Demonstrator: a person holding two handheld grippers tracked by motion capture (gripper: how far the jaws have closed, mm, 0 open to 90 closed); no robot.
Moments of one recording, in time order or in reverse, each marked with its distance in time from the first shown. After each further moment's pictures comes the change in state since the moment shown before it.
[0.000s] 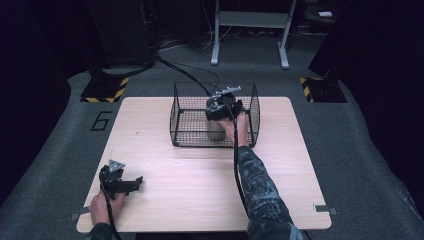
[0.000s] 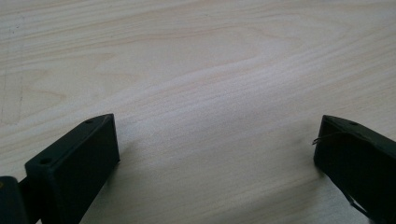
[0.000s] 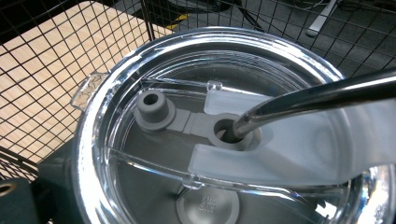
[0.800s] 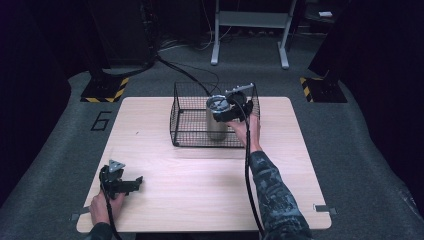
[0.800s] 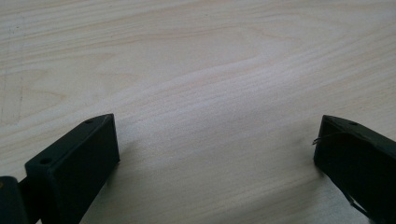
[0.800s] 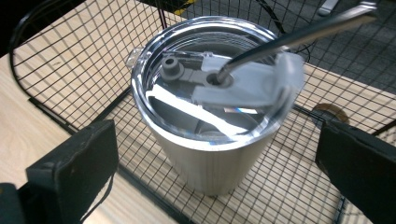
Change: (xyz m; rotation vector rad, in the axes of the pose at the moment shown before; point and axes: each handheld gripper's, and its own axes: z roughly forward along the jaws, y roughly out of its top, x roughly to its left) left arm 0.000 0.000 0.000 0.000 0.000 0.000; right arm -0.006 0.002 -0.056 0.064 0.045 0.044
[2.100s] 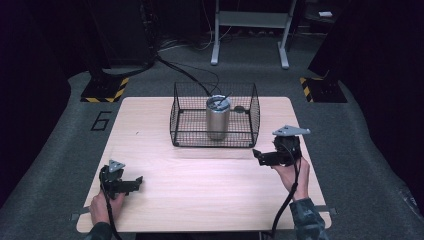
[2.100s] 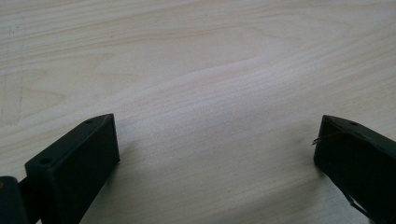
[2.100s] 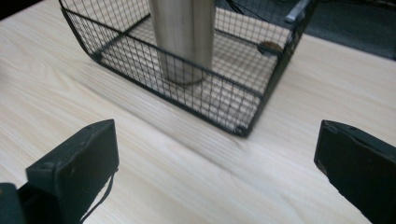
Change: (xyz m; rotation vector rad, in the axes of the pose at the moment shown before) left arm 0.000 0.000 0.000 0.001 0.001 0.007; right arm -0.014 -0.135 -0.140 -0.073 -0.078 -0.016
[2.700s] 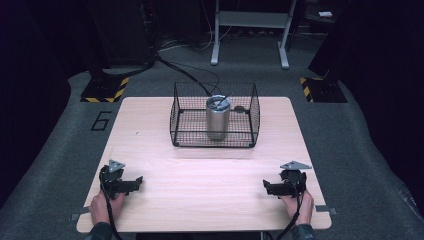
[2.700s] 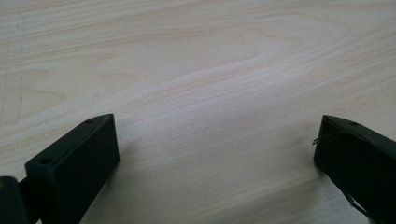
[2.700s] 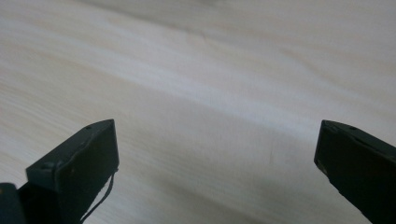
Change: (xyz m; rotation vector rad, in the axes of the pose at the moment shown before) left arm 0.000 0.000 0.000 0.000 0.000 -0.001; right arm -0.017 -0.127 0.036 0.155 -0.072 0.135
